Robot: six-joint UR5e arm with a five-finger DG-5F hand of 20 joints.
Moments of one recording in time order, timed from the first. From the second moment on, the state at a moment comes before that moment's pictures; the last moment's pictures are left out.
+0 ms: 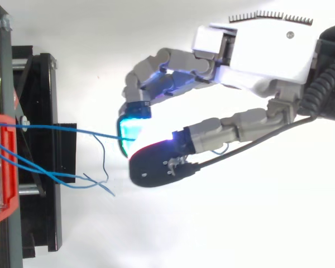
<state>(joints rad) 0.13 -2.19 -1.12 -3.22 -1.23 -0.09</state>
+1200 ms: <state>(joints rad) 0.13 -2.10 -1.39 -2.95 -1.24 -0.03</state>
